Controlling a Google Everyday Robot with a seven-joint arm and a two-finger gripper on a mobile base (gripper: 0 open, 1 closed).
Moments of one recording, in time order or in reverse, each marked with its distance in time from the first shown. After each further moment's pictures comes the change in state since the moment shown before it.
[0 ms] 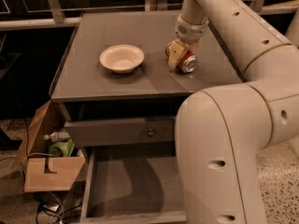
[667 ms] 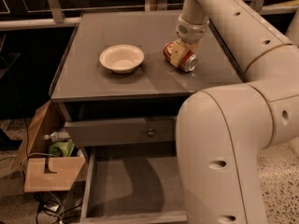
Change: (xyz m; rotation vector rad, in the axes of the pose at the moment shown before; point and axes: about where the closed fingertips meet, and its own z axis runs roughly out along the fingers) arm 0.000 0.000 0.000 0.000 -0.001 0.000
